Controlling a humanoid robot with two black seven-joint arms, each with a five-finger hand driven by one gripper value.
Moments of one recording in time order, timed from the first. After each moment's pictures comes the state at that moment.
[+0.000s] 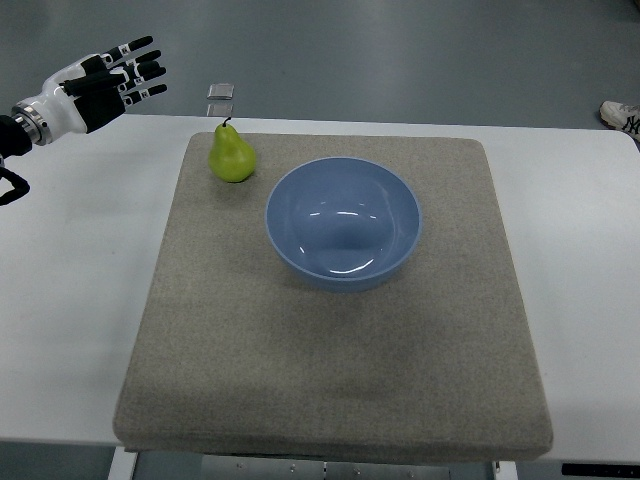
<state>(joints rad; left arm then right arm) -1.04 0.50 -0.31 -0.44 -0.22 -0.61 -0.04 0.00 0.00 0.10 0.12 0.00 0.06 0.21</state>
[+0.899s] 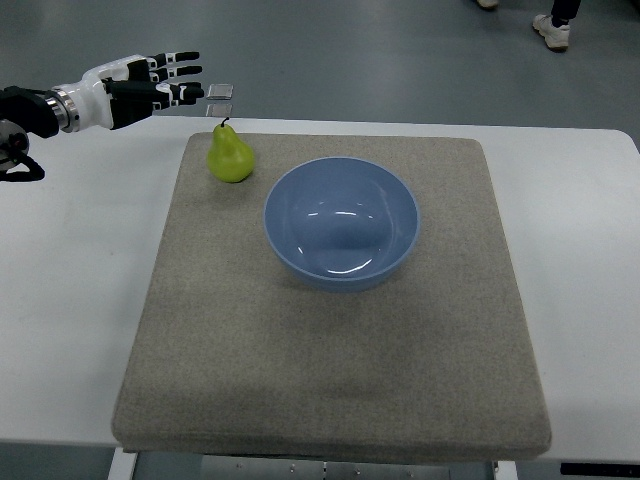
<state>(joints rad) -1.16 0.46 -0.18 -0.43 0.13 -0.61 -0.08 0.00 0.00 0.10 0.12 0.00 0.06 0.21</state>
